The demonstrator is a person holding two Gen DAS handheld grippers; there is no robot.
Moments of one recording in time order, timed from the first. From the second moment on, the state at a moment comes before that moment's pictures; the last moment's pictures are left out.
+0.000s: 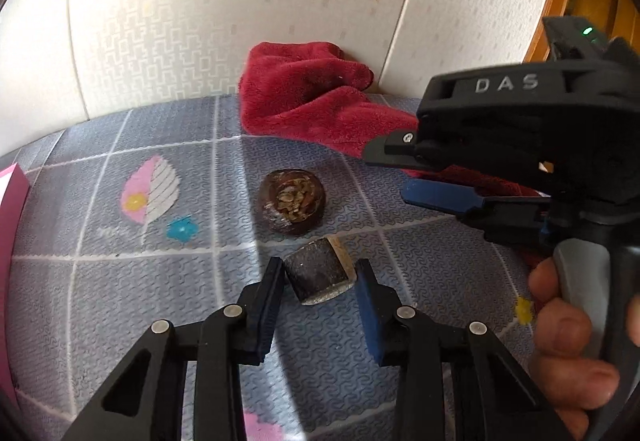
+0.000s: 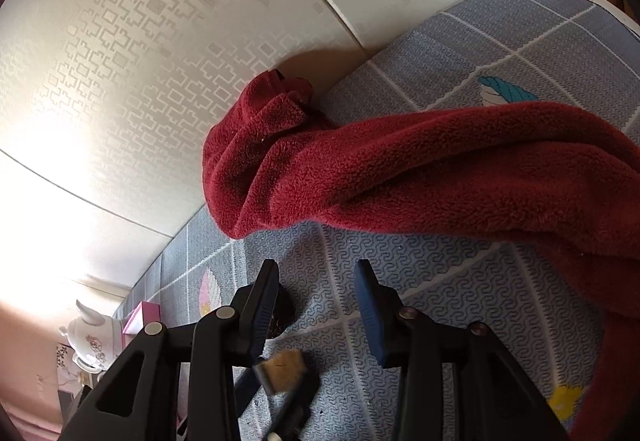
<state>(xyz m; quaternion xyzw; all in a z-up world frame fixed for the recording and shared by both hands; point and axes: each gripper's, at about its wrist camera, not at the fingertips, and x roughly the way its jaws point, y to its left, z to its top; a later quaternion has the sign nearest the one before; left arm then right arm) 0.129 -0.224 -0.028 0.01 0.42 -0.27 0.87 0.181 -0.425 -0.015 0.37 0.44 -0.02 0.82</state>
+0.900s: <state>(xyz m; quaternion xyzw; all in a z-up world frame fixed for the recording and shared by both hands) 0.065 -0.101 -0.031 -0.01 0.38 -0.12 0.92 0.210 -0.301 -0.022 0.08 0.48 0.00 0.87</state>
